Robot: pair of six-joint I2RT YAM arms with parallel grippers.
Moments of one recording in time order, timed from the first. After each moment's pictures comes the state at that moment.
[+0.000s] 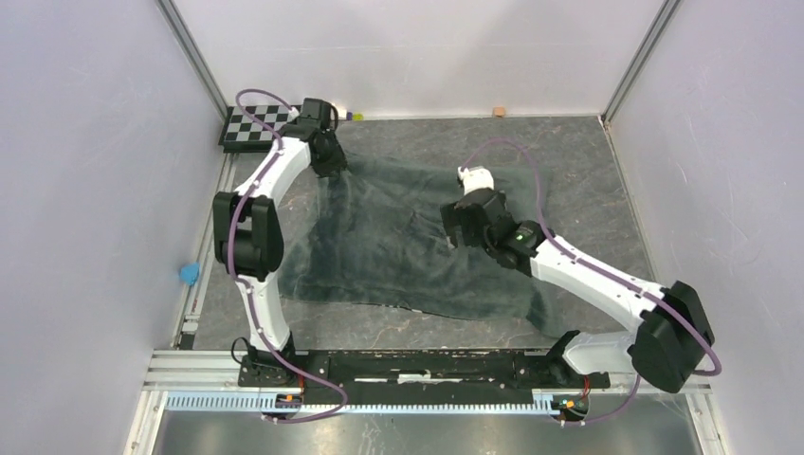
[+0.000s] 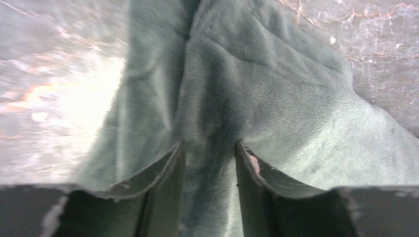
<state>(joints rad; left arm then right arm) -0.19 2.01 1.71 -0.67 -0.08 -0.56 0.77 1.30 0.88 -0.34 0.40 0.30</state>
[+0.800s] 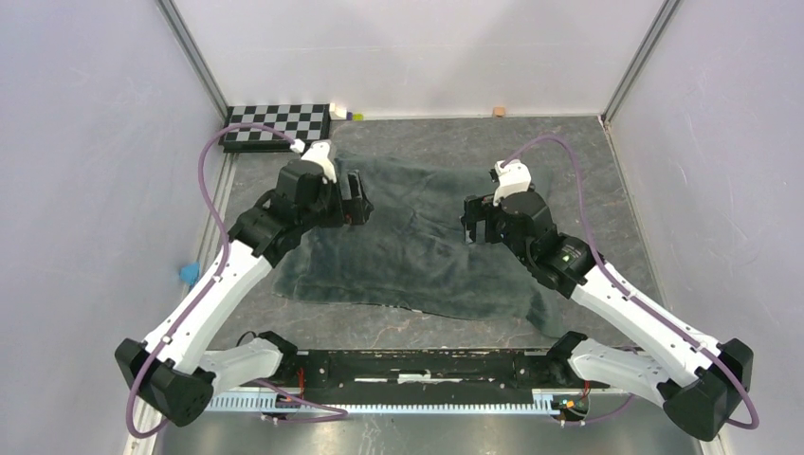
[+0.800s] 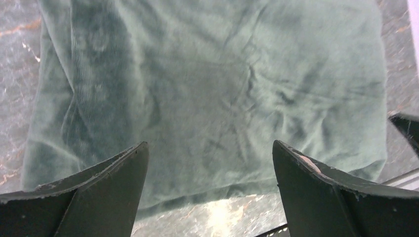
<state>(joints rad) -0.51 1.12 1.18 -0.64 -0.08 -0.45 0.70 1.00 0.91 -0.36 0.35 0.26</state>
